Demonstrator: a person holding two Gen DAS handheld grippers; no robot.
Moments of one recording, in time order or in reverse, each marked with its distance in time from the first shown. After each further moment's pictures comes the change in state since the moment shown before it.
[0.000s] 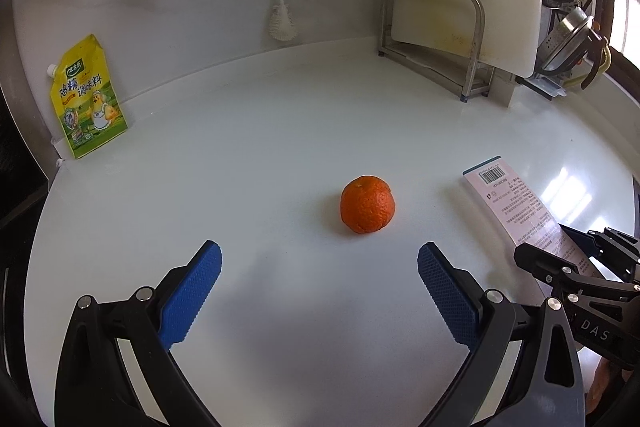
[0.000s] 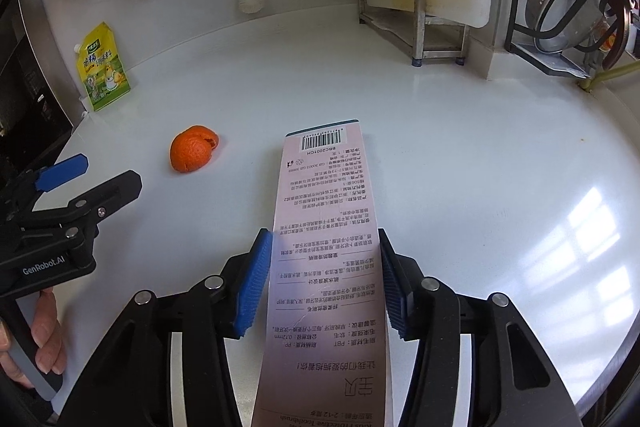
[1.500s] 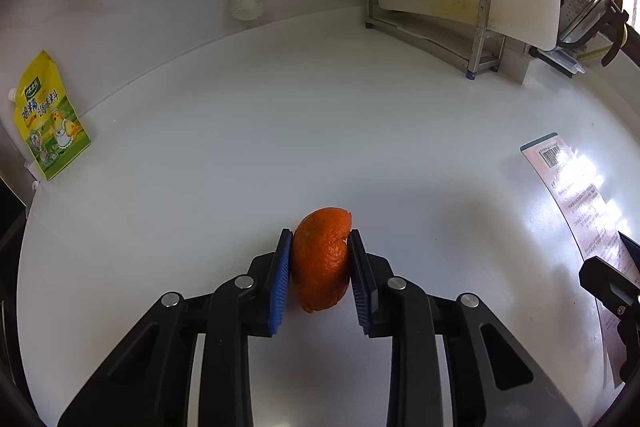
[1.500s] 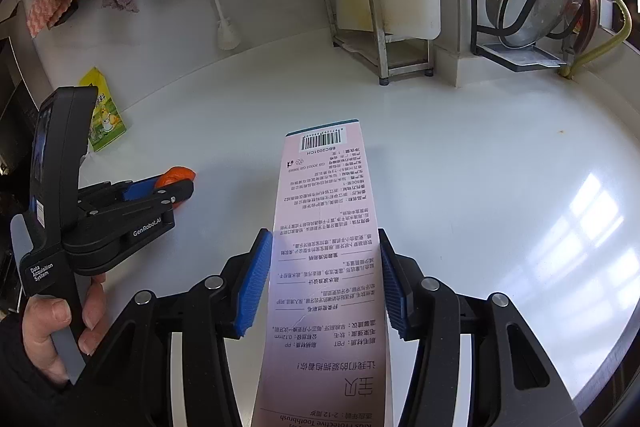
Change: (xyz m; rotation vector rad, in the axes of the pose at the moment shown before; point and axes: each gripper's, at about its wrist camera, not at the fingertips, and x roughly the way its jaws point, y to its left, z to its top) left arm 0.053 -0.020 0.025 0.049 0.079 0.012; right arm -0.016 -0.026 -0.002 0.086 -0.068 0.024
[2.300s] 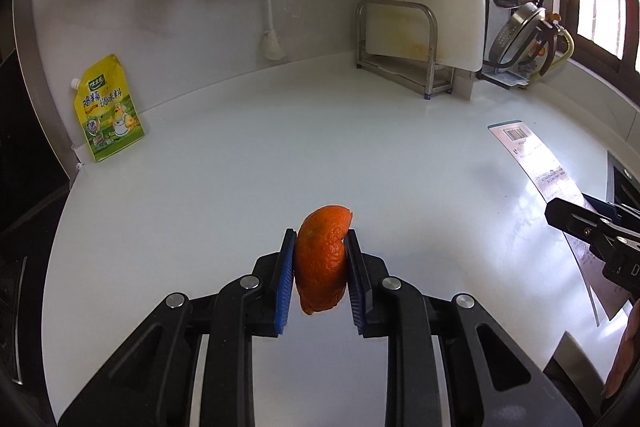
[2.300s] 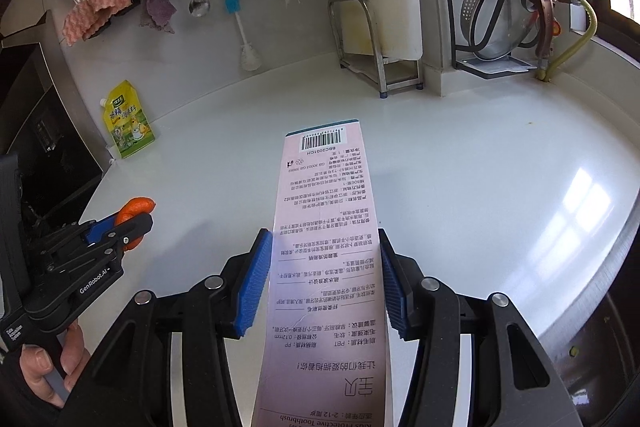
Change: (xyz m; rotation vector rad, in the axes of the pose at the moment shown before) left arm -0.126 0.005 -0.086 0.003 -0.167 -0.013; right arm -0.088 0.024 -0.051 0.020 -0.098 0.018
